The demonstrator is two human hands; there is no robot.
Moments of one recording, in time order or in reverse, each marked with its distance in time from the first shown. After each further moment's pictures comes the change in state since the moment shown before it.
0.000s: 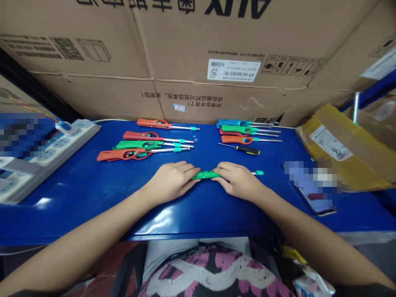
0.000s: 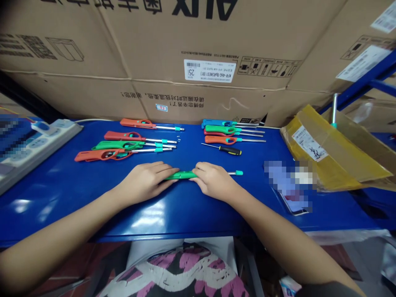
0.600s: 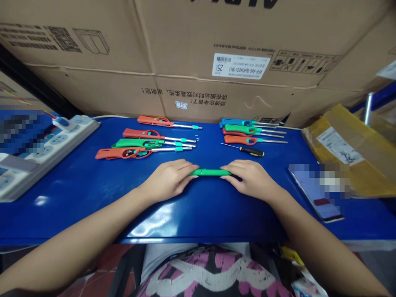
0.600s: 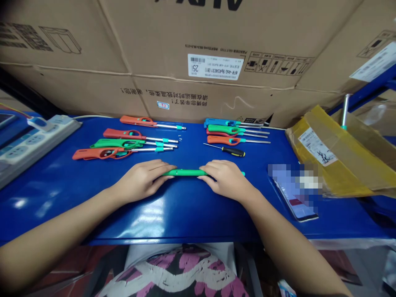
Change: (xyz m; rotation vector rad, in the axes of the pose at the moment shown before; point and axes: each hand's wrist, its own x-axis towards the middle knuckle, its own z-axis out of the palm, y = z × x) left_hand -0.005 -0.012 0.005 -0.226 0.097 -0.029; right_hand -0.004 0.015 -0.017 -0.024 0.016 0.018
